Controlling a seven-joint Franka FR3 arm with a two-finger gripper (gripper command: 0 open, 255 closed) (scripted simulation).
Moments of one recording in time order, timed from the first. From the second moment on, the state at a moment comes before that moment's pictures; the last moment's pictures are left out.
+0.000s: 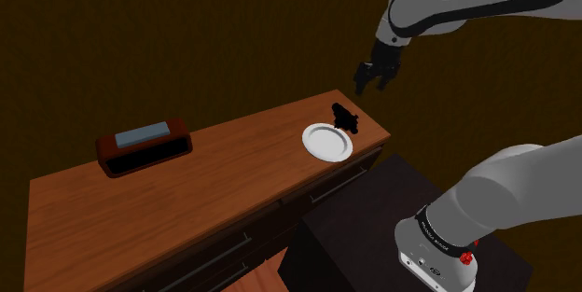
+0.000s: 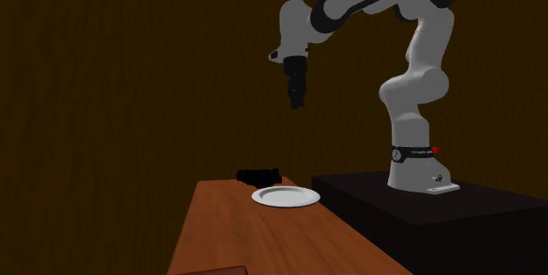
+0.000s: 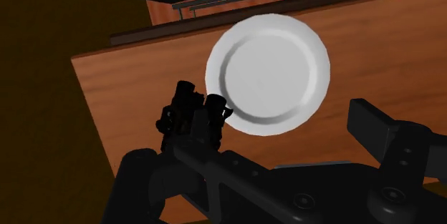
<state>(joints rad) -0.14 -0.43 -0.03 -2.52 -0.02 2.04 0.01</state>
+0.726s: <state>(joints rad) -0.23 -0.05 -0.08 -2.46 -0.11 2.38 0.11</state>
